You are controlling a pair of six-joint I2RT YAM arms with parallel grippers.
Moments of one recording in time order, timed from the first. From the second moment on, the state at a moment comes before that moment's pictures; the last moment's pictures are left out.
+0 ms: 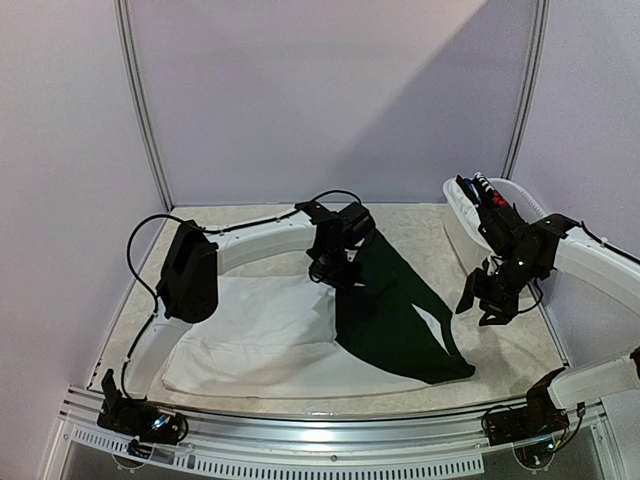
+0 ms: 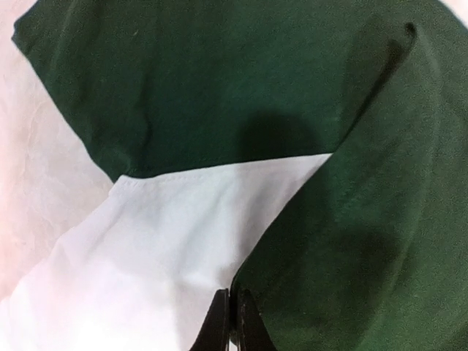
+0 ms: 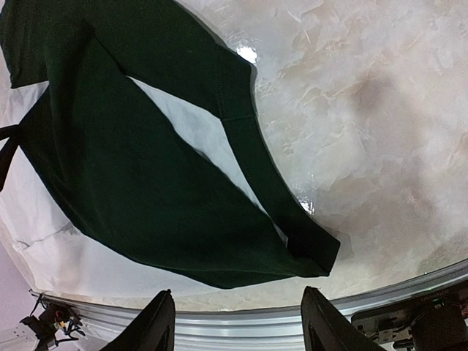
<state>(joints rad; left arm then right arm) -0.90 2.48 2.24 -1.01 -0.15 -0.32 0.46 1.23 0.99 -1.09 -0.15 0.88</state>
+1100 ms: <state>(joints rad) -0.77 1.80 1.49 -1.00 -0.38 -0.45 0.46 1.67 1.39 -0.73 -0.20 0.62</state>
